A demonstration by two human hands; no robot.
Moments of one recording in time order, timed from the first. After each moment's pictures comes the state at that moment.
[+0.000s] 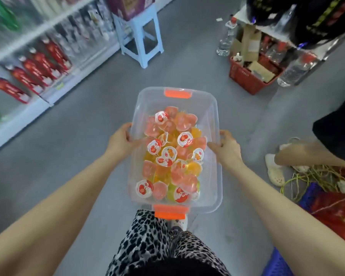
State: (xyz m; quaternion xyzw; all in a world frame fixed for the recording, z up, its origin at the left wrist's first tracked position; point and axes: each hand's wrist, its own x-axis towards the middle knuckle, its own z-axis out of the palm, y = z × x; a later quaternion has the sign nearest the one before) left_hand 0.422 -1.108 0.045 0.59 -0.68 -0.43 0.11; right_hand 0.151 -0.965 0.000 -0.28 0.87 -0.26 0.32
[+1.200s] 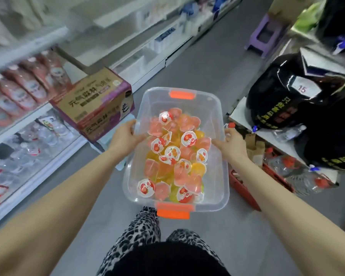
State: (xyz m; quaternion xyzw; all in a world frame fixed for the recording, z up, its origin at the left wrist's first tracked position) left_hand -0.068 -1.969 0.077 0.54 -0.69 -0.45 0.17; right_hand -0.326 -1.824 0.063 -0.27 0.88 -0.30 0.24
